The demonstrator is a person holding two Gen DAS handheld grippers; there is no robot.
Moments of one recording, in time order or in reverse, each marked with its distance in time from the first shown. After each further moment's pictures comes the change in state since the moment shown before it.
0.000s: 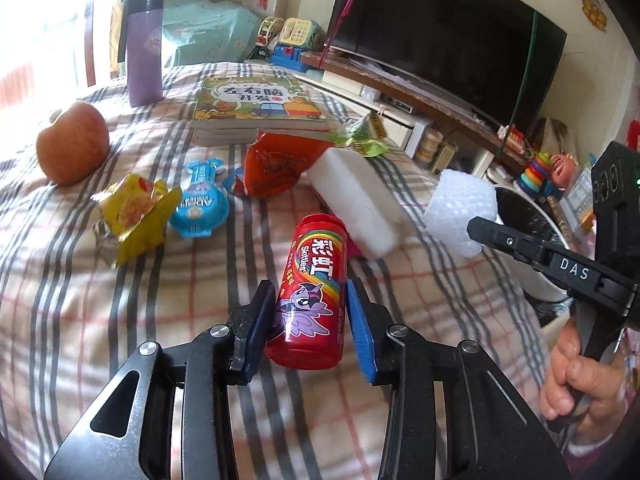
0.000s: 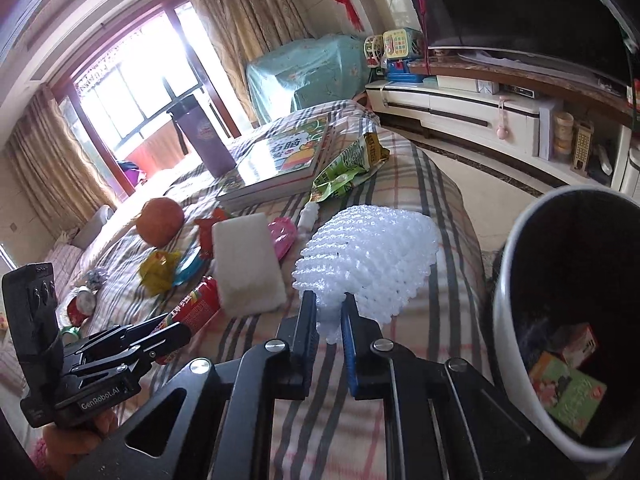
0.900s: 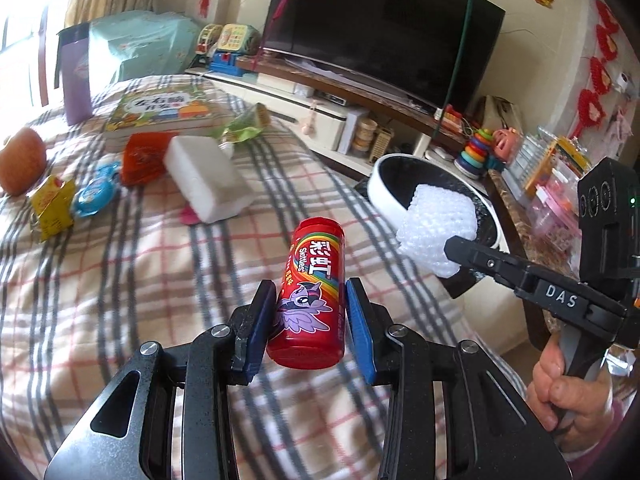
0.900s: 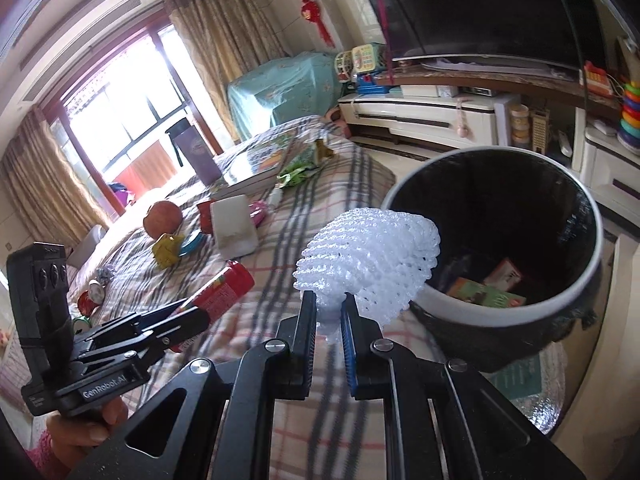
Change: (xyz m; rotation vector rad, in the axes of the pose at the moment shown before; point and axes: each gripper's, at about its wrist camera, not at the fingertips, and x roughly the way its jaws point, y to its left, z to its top) left arm -0.025 -0.097 -0.028 0.106 -0.002 -0.153; right arm -0.089 -0.035 -0.050 0.072 -0.061 -0.058
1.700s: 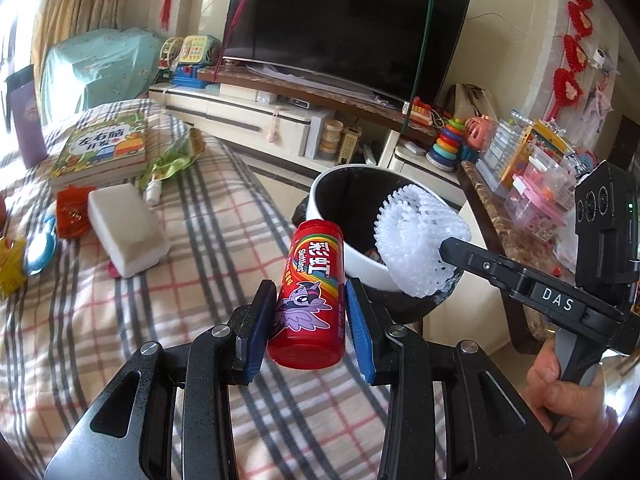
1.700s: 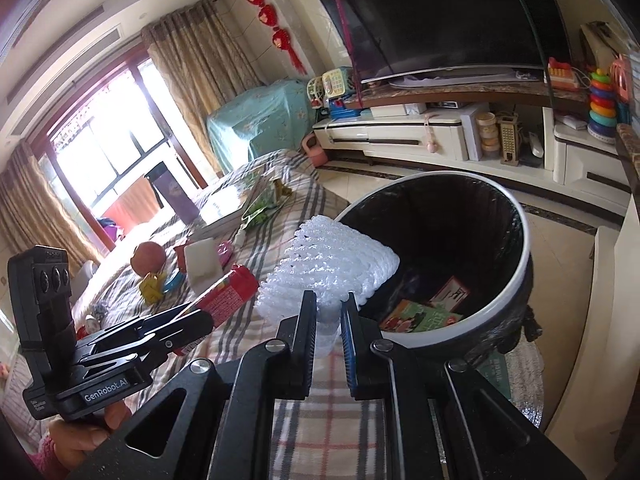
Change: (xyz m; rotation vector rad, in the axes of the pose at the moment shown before) left arm 0.021 -0.055 0.032 0.090 -0.004 -0.062; right arm -0.035 -0.044 0.012 0.077 -0.093 -0.037
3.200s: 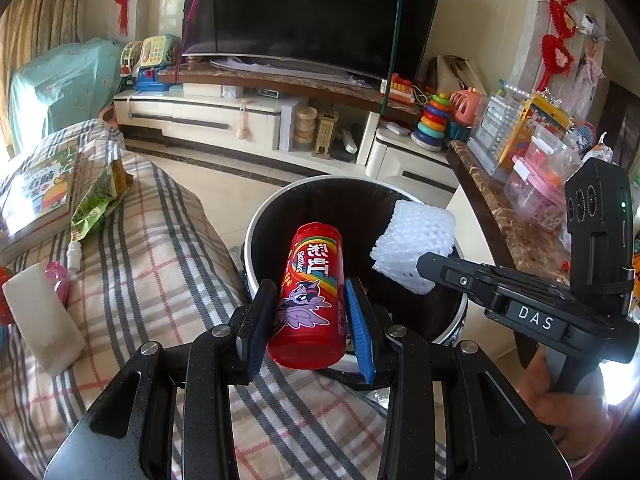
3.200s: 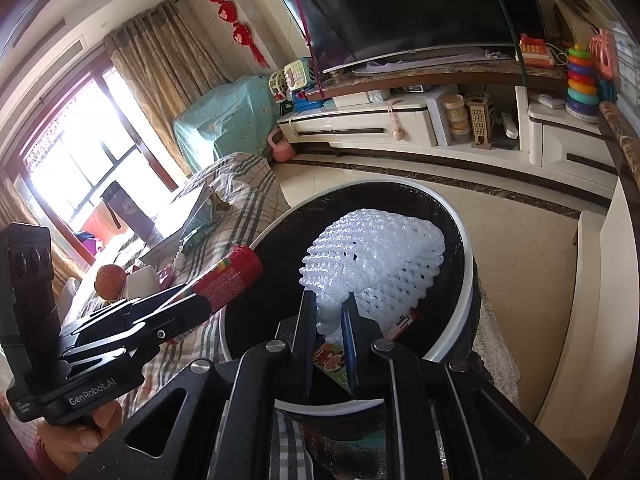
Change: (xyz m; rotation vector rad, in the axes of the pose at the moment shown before) left arm 0.079 -0.048 0.051 0.104 0.066 -0.030; right arm 0.028 -0.064 0.031 0.072 0.050 -0.069
